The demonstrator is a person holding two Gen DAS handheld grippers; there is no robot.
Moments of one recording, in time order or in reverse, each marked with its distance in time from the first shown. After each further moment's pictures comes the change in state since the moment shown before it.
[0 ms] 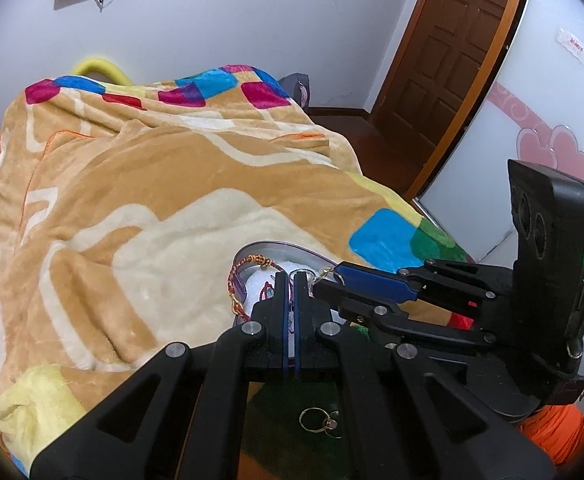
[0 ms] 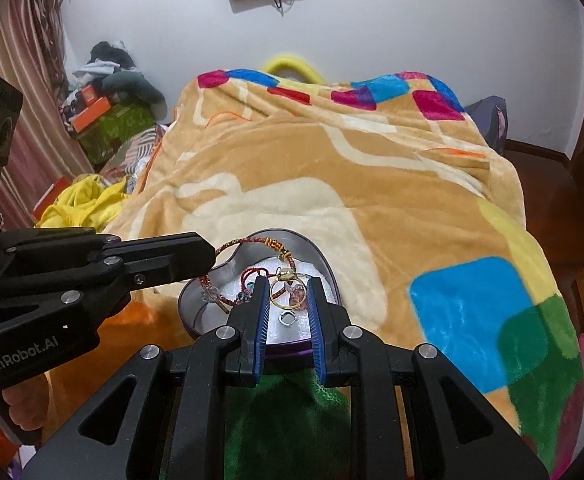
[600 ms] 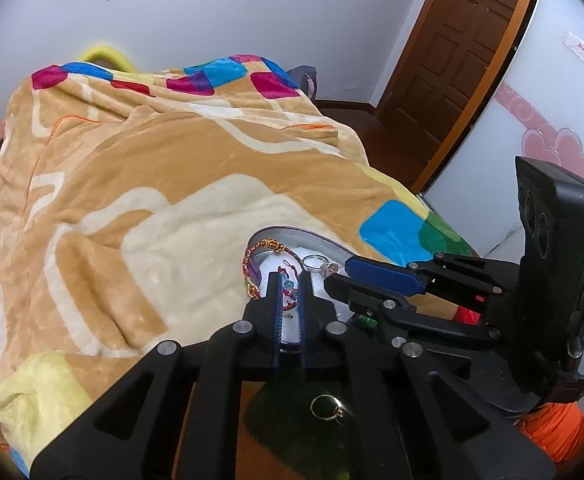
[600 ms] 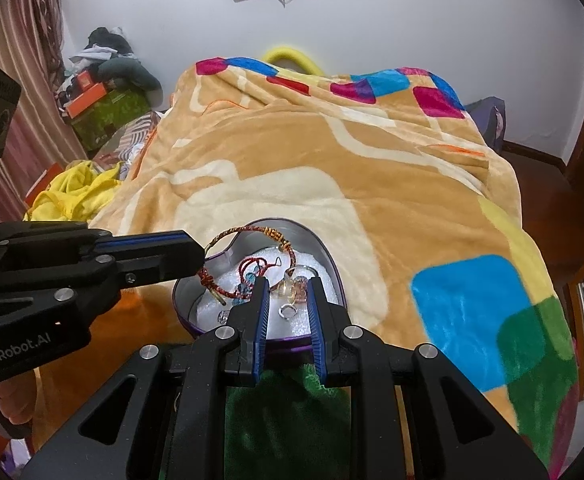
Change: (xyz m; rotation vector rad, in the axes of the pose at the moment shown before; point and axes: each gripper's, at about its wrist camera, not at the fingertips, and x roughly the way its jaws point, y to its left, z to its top) left arm -0.004 0.009 -0.006 -0.028 0.024 0.012; right arm 0.007 0.006 -0.001 -0.025 0.038 -0.036
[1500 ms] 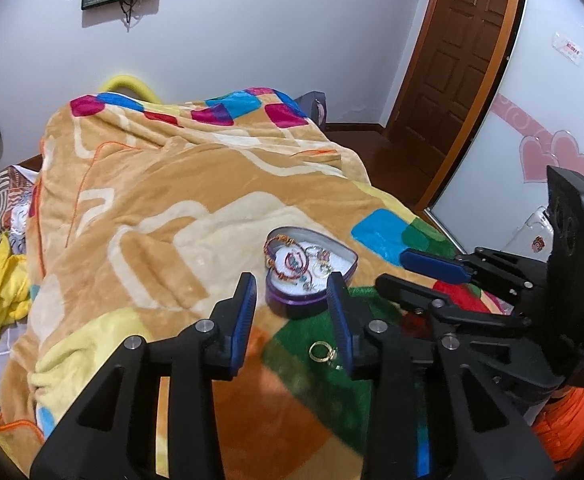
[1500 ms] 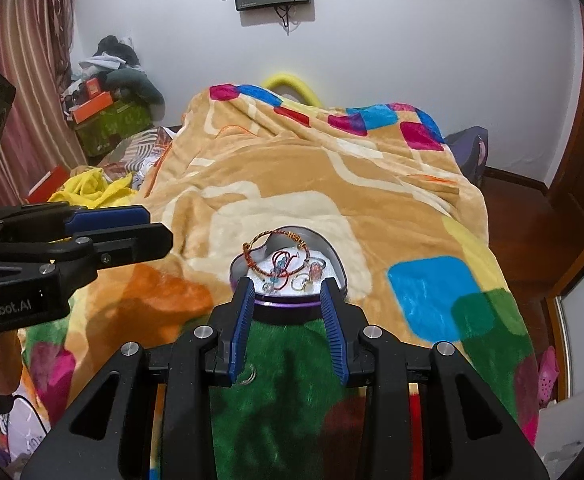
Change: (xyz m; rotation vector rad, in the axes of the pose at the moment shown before) left arm -0.084 -0.015 -0.024 0.022 -0.088 0.077; right arm -0.069 0.030 -0.016 -0.043 -0.089 -0.061
